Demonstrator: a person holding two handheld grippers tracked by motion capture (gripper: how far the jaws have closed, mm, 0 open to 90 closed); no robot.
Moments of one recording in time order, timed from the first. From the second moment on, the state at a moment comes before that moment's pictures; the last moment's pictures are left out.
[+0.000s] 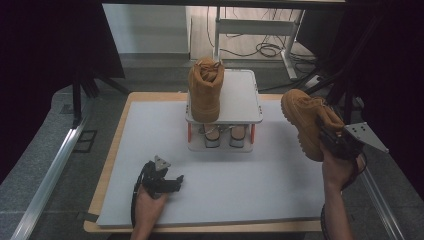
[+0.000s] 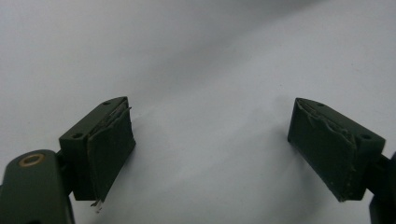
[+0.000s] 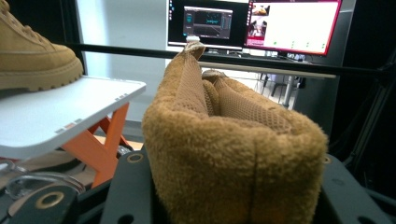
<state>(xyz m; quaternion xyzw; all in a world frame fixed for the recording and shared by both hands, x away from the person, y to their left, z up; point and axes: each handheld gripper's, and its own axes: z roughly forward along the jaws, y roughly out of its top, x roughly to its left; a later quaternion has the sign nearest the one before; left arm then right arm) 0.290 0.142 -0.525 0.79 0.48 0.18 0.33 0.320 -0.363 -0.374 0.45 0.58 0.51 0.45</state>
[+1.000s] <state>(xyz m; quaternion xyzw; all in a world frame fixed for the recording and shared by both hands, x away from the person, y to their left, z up) 0.290 0.142 -0.525 0.79 0.48 0.18 0.33 0.325 -0.327 -0.337 0.41 0.59 0.52 0.46</state>
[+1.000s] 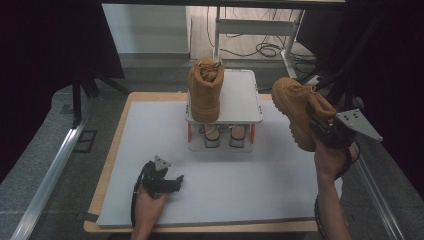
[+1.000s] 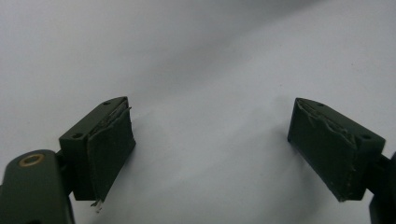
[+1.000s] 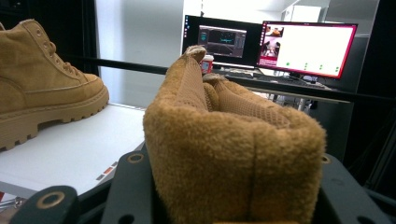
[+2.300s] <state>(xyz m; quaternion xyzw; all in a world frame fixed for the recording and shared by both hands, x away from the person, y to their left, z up) 0.291 0.143 -0.525 0.79 0.48 0.18 0.33 0.349 -0.269 -0.313 0.38 0.60 0.54 0.44</state>
